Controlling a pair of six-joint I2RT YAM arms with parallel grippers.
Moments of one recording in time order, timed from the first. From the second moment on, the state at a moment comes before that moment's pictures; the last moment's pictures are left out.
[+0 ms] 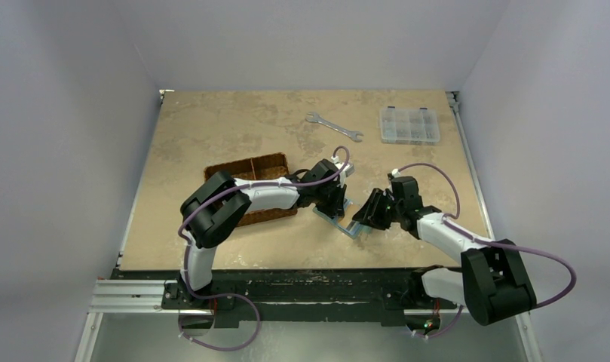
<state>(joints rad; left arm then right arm) -0.90 1.98 1.22 -0.08 0.23 -0.47 0.27 1.21 0.43 -0.10 -0.34 0.73</state>
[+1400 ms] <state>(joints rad) -0.88 1.98 1.19 -0.02 0.27 -0.47 0.27 1.21 0.42 -0.06 -0.36 0.81</state>
